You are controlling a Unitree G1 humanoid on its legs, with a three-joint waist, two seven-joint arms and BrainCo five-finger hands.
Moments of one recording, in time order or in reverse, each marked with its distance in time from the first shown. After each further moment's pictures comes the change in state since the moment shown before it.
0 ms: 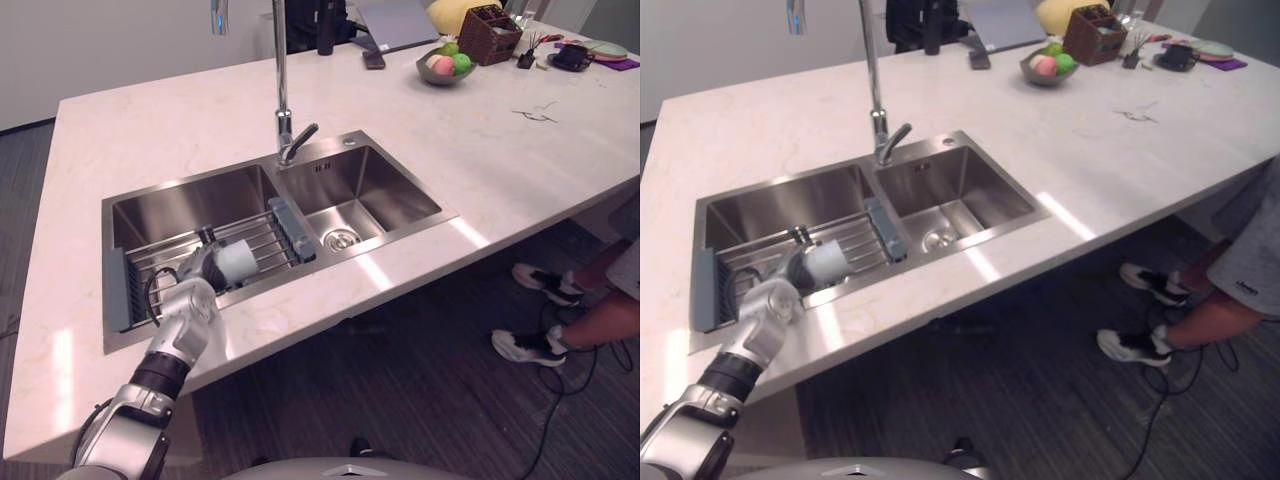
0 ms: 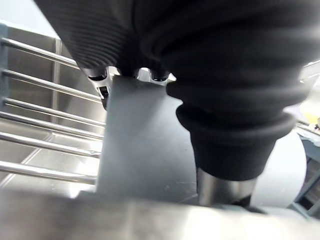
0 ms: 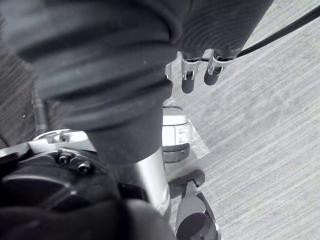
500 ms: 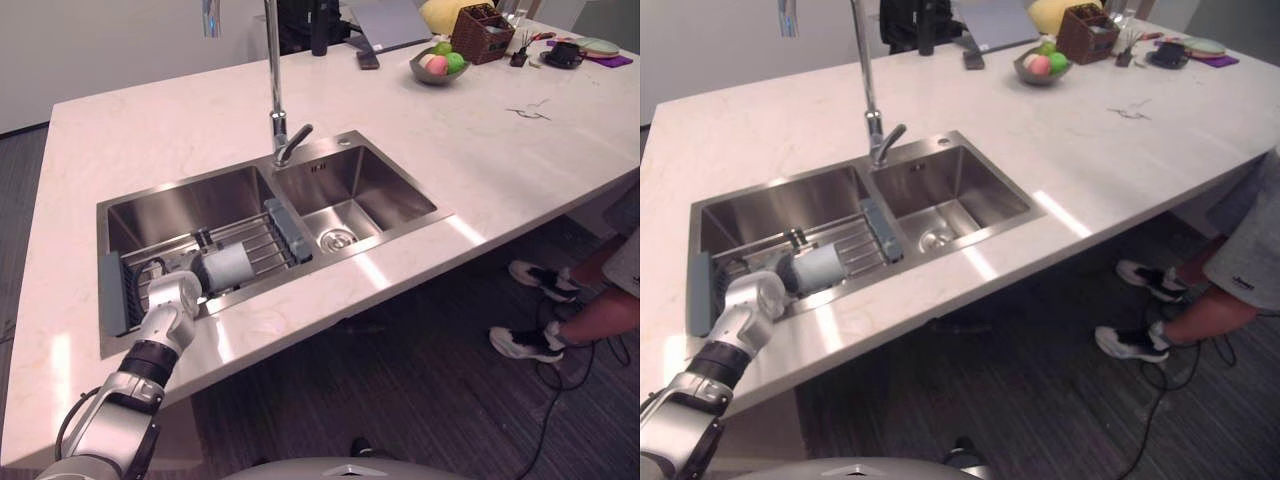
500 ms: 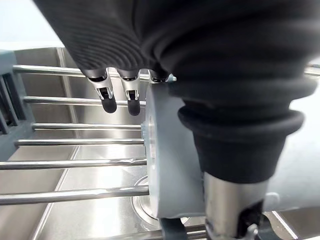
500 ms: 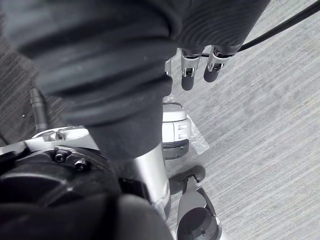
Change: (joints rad) left arm -0.063 0.066 -0.001 0.073 0.171 -0.010 -0.214; right arm 0.001 -0.003 0.000 -0.003 0.000 0.005 0.004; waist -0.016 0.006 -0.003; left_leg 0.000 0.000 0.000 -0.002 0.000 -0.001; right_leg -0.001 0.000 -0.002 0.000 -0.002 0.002
